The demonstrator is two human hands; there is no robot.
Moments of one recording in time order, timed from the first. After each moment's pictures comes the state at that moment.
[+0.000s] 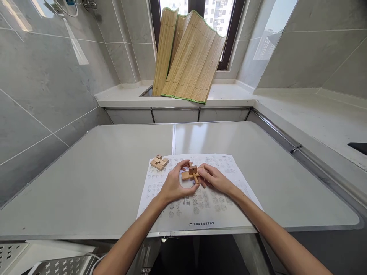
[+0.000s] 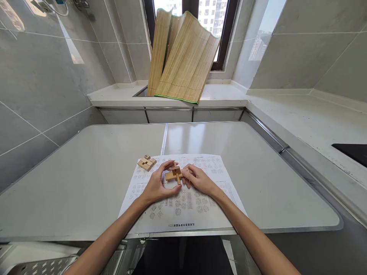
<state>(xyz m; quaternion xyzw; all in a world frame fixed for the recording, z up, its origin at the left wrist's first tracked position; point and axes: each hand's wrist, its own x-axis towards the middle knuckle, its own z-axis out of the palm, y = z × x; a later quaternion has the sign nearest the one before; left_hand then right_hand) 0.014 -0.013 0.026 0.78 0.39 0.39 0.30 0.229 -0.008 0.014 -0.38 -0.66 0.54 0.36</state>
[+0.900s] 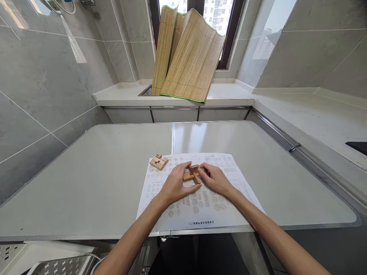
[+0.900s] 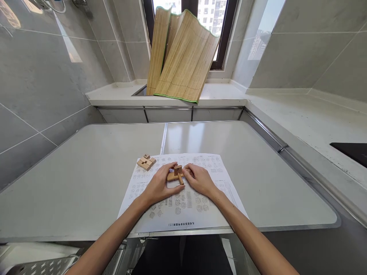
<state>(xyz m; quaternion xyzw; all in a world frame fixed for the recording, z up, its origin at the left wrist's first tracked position) 0.014 -0.010 0.014 0.83 0.41 0.32 0.22 0.227 -0.007 0.003 -0.52 -0.74 0.27 0.33</state>
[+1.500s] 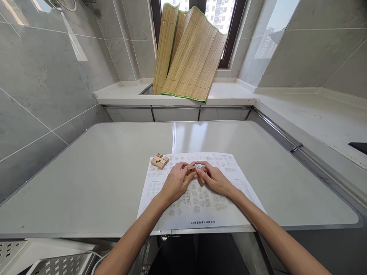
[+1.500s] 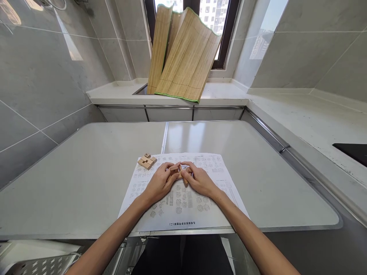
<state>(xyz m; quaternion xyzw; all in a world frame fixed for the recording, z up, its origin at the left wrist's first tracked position) 0.014 -0.007 0.015 0.84 0.41 0.32 0.17 0.226 -0.011 0.005 -0.44 -0.73 0.39 0.35</state>
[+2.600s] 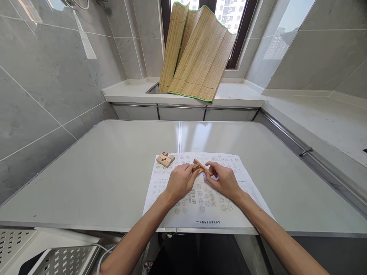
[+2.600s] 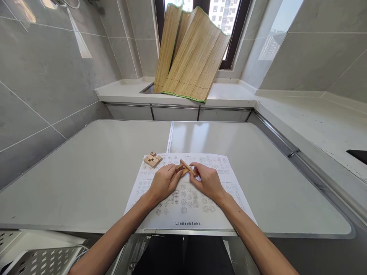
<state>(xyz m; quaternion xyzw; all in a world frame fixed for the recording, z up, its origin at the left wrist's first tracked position) 0.015 -0.011 0.016 0.84 0.43 0.32 0.09 0.228 -0.012 -0.011 -0.46 -0.79 0.07 0.39</state>
